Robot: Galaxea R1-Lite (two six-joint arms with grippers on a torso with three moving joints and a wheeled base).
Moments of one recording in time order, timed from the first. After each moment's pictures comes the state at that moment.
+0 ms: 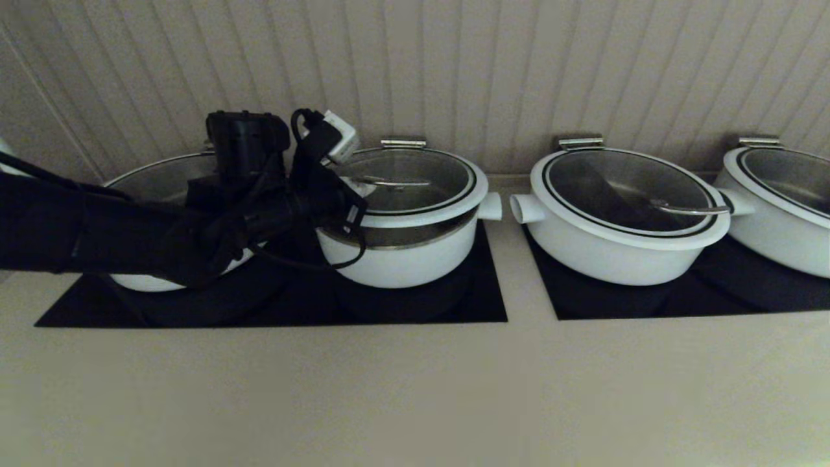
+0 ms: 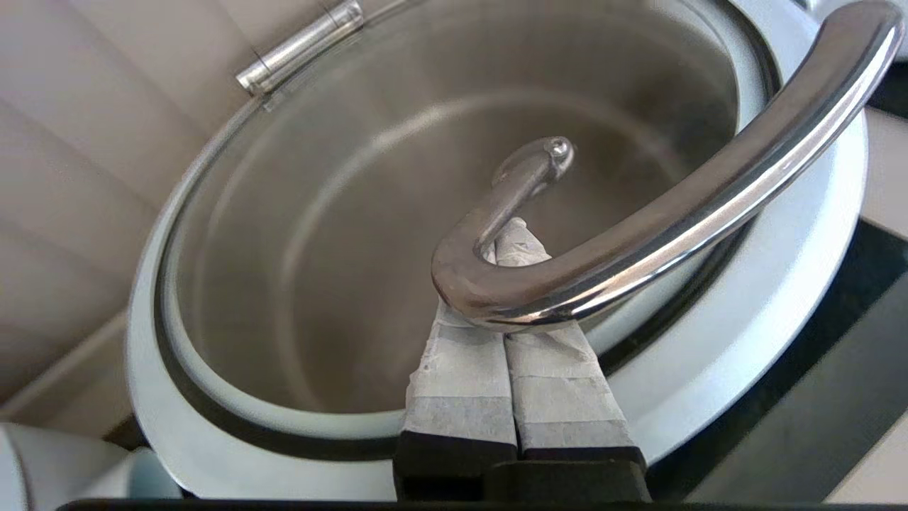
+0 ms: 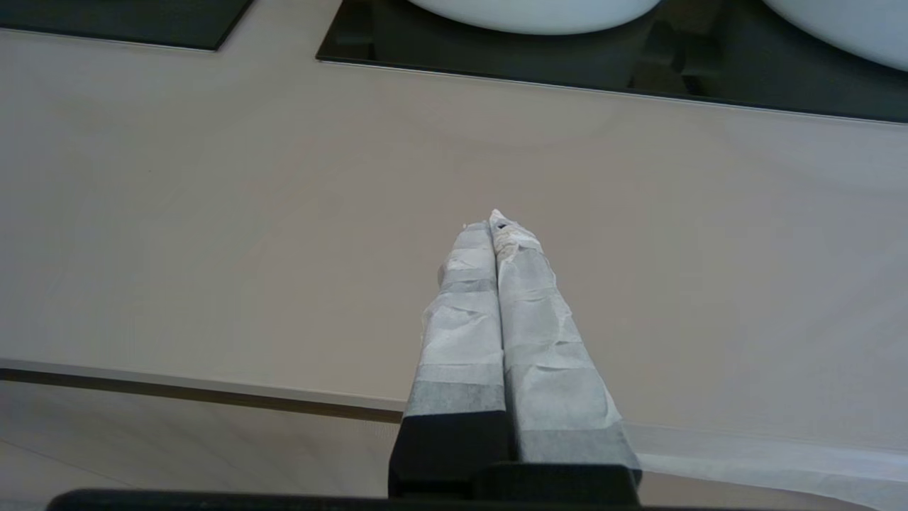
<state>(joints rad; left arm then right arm) -0.39 1.89 -1.23 -0.53 -0.18 0.40 0.00 0.00 -0.04 0.09 0.06 -0.09</state>
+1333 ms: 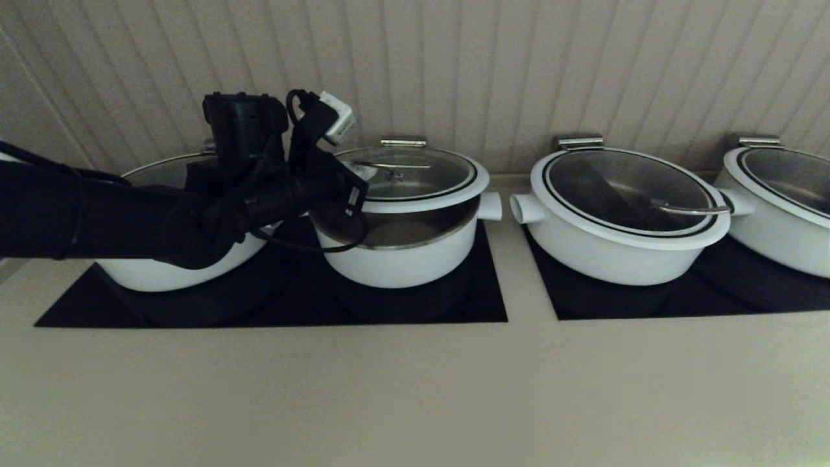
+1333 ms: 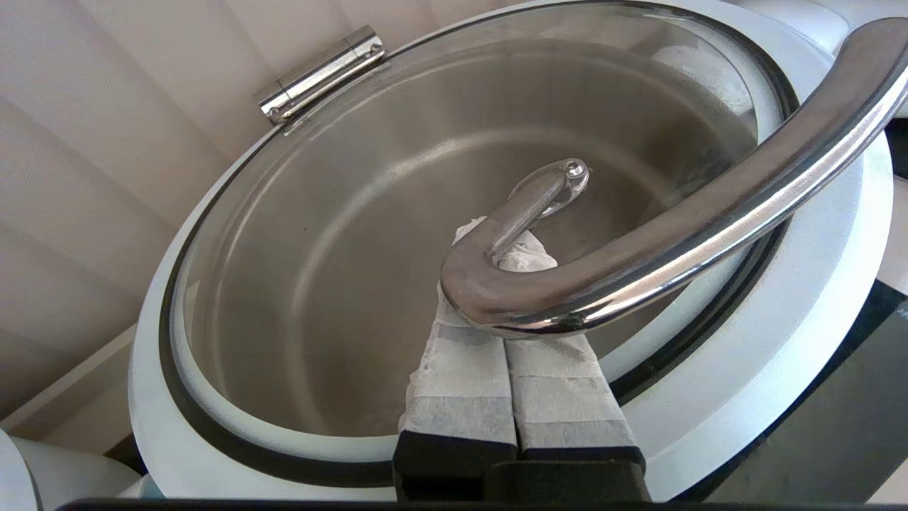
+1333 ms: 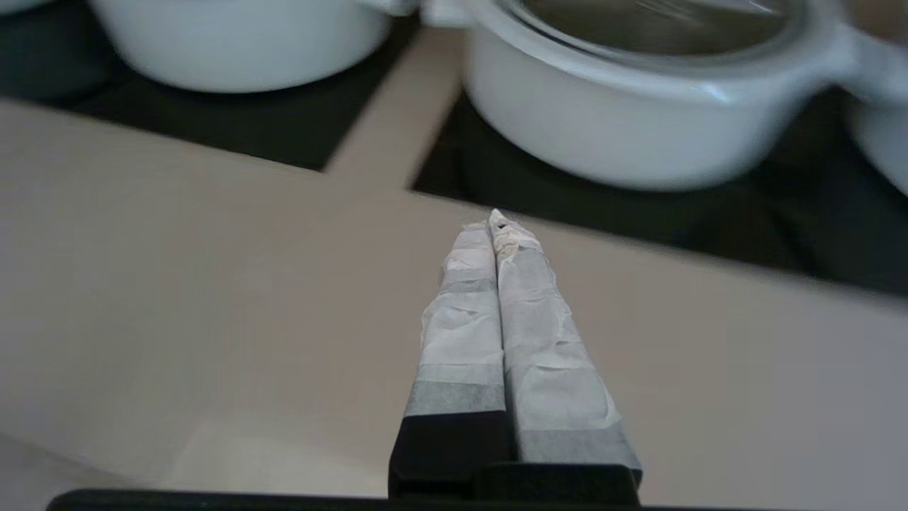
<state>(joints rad) -0.38 1.89 -1.30 -0.50 -0.18 0.35 0.05 0.57 -0.20 -0.32 0.22 -0.11</state>
